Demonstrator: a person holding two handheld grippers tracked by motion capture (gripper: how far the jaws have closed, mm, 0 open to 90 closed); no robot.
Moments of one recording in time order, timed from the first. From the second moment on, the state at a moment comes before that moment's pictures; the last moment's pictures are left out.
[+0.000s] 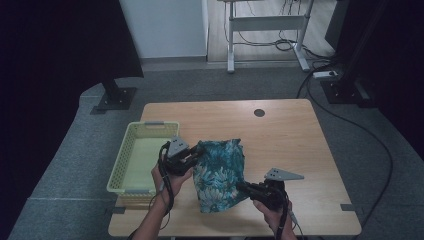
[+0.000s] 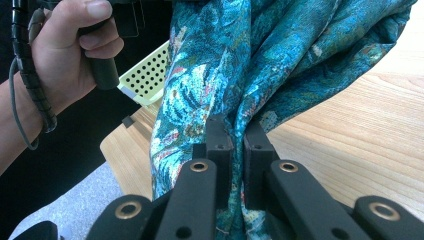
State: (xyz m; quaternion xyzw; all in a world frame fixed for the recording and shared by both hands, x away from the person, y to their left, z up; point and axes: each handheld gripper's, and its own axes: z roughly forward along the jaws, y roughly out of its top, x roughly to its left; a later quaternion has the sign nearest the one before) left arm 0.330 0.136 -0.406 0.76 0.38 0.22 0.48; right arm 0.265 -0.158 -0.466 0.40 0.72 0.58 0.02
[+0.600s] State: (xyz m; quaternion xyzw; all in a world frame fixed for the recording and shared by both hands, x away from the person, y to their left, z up) left arm 0.324 0.154 -0.397 0.75 0.39 0.24 0.48; right arm 0.267 -0.141 -0.458 0.38 0.72 0.58 0.02
